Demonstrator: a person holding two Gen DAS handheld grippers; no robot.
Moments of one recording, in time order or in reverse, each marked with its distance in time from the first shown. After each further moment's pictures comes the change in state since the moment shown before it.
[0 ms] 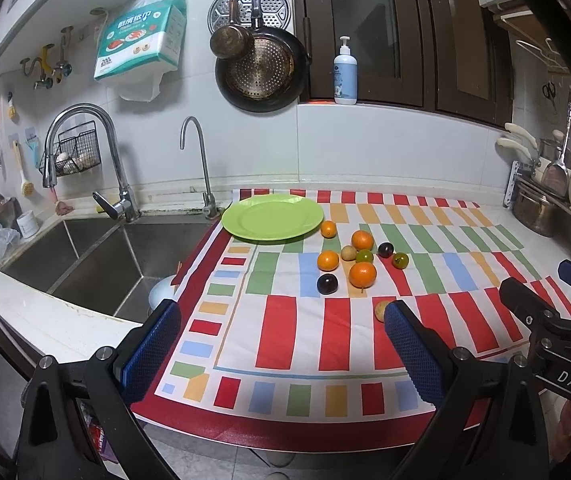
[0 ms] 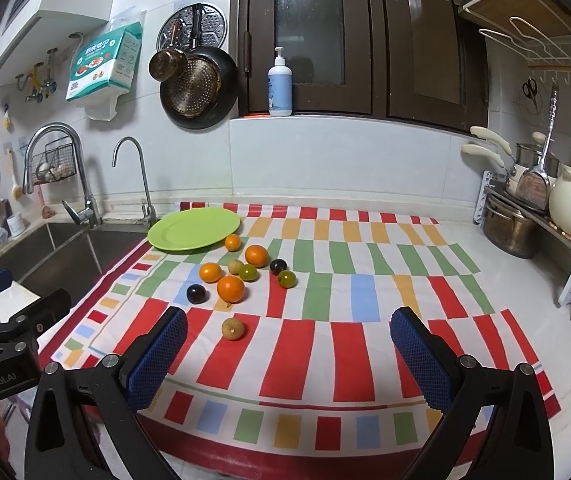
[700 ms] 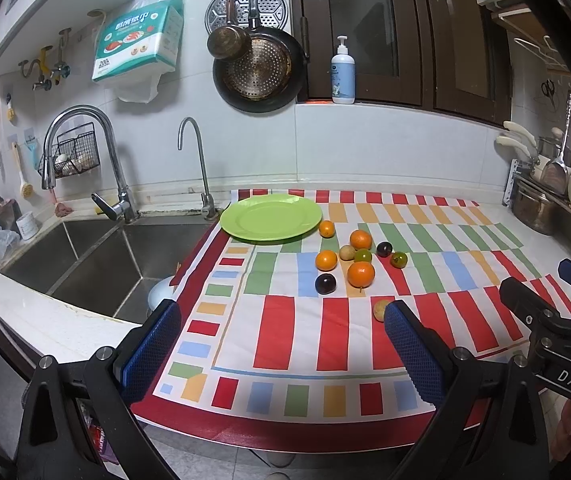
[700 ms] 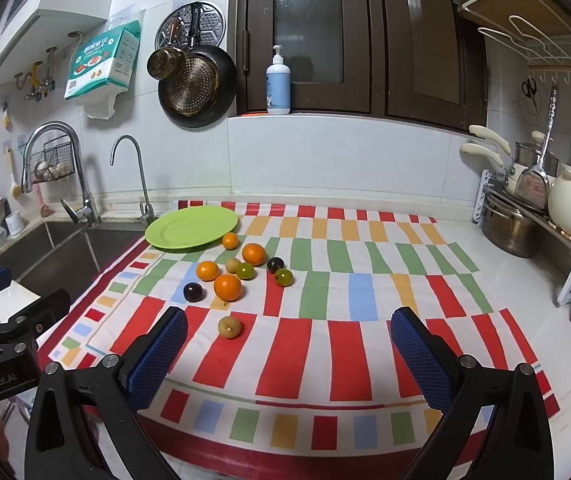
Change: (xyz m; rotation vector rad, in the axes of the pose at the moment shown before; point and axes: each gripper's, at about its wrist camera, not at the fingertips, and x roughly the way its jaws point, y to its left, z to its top) left arm 0.001 -0.001 -0.002 0.002 -0.002 -0.002; right arm 0.002 -0.002 0.001 0.000 0.005 -0.001
